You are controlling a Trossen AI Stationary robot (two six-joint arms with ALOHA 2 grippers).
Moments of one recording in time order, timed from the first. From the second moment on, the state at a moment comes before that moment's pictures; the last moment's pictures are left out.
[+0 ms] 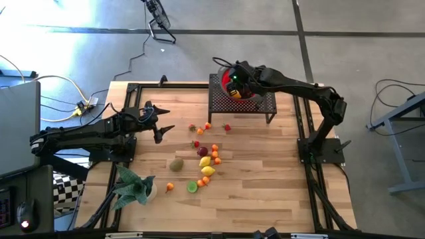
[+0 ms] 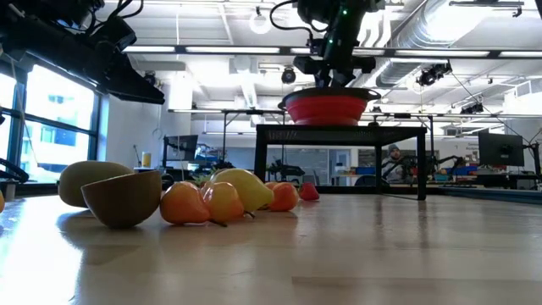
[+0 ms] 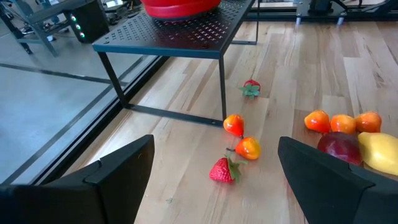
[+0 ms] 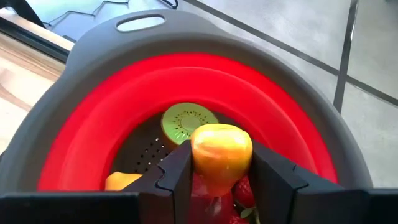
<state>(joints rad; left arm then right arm) 0.28 0.49 0.33 -0.13 -0.15 0.10 -0.44 1.73 1.62 -0.87 0.57 0.49</state>
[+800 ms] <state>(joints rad) 0.28 0.49 0.33 -0.13 -0.15 0.10 -0.44 1.73 1.62 -0.86 0.54 0.49</state>
